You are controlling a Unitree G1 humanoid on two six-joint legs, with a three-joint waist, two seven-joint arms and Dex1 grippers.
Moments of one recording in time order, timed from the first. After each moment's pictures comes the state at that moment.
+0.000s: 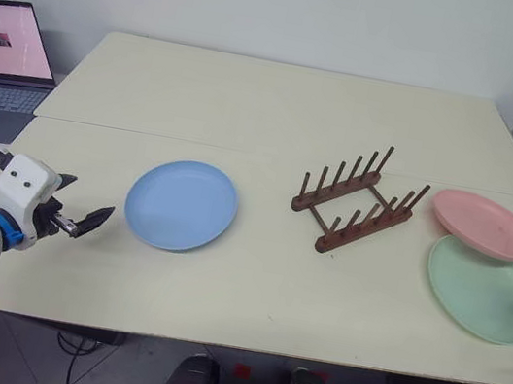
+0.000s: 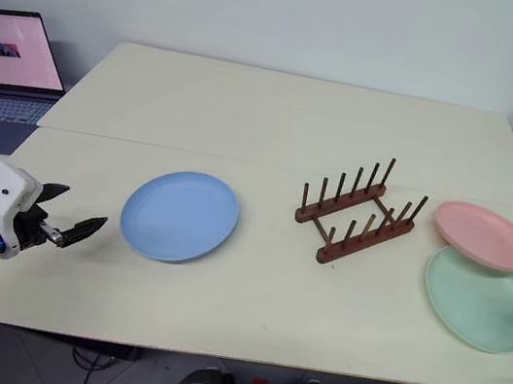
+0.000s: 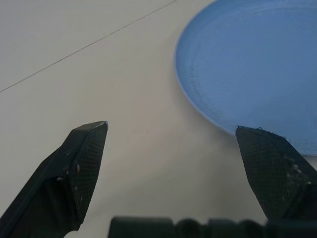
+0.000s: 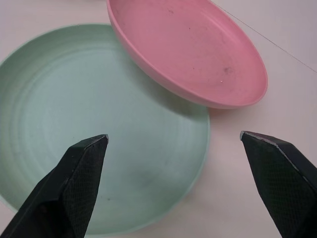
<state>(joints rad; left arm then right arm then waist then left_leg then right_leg) 0.03 0.84 0.43 -0.05 -0.27 0.34 -0.75 0.03 -1.18 -0.53 0.42 0.29 0.17 1.13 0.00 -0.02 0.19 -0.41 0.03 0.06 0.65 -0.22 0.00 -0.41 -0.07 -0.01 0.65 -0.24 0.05</state>
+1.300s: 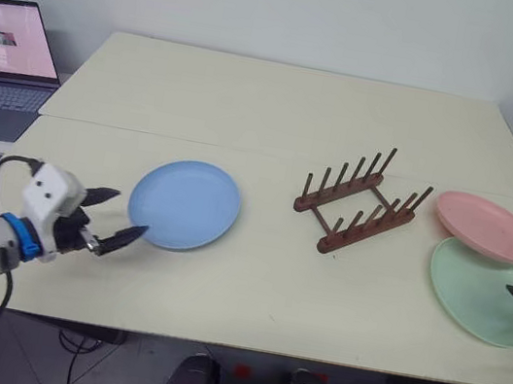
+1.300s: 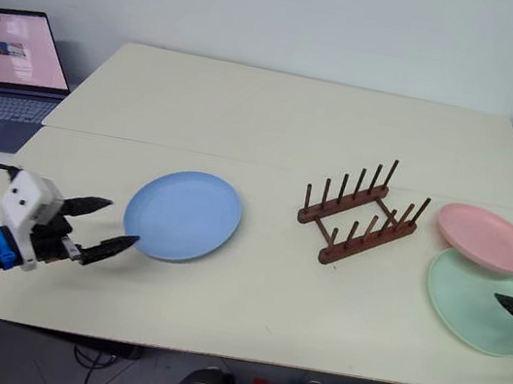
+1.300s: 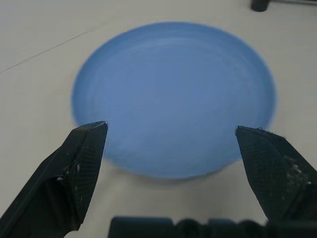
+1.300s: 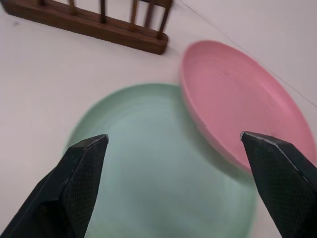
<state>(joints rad) 0.07 0.82 0.33 -0.31 -0.43 0.45 -0.88 0.14 -1.13 -0.60 0.02 0.42 0.32 1.21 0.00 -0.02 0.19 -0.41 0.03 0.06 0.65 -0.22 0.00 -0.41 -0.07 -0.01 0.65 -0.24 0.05</state>
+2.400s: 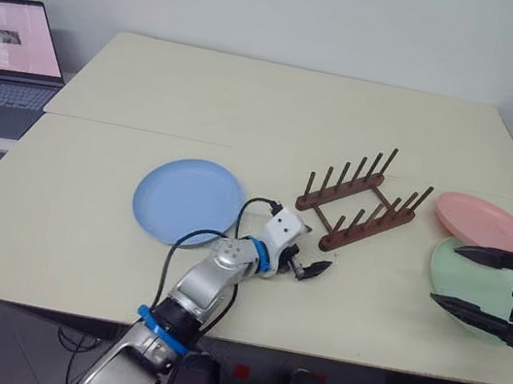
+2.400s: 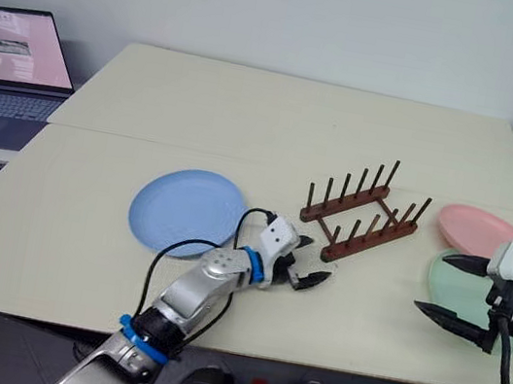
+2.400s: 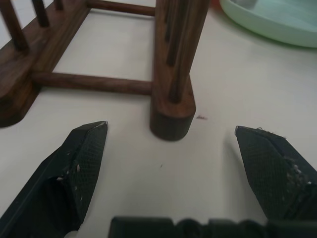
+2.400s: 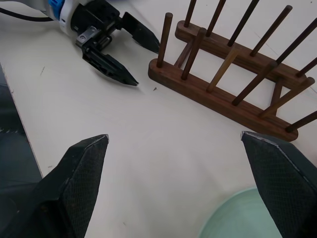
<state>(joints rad) -0.48 0.07 -0.37 0.29 -0.07 0.24 -0.60 0.15 -1.09 -0.56 -0.45 0.55 0.59 1.15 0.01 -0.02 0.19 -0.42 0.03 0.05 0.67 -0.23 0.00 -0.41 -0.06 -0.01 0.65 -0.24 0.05</state>
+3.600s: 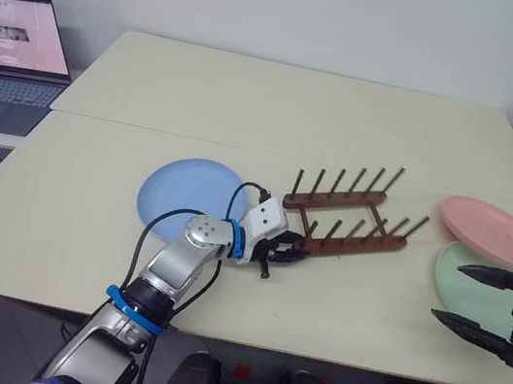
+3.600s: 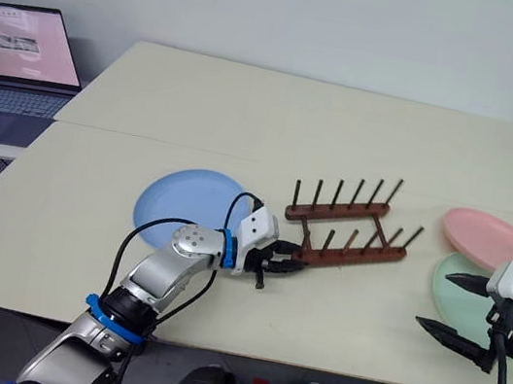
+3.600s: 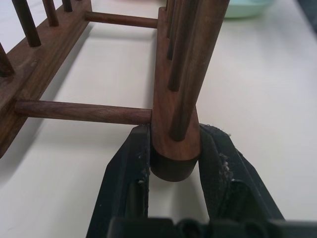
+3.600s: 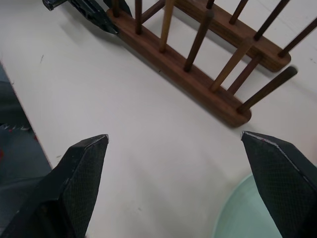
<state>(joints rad) -0.50 0.30 -0.36 0.17 -0.12 0.22 -1.02 0.31 -1.05 -0.64 -0.52 0.54 0.62 1.13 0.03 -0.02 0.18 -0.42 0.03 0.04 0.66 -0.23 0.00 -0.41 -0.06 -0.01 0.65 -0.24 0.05</state>
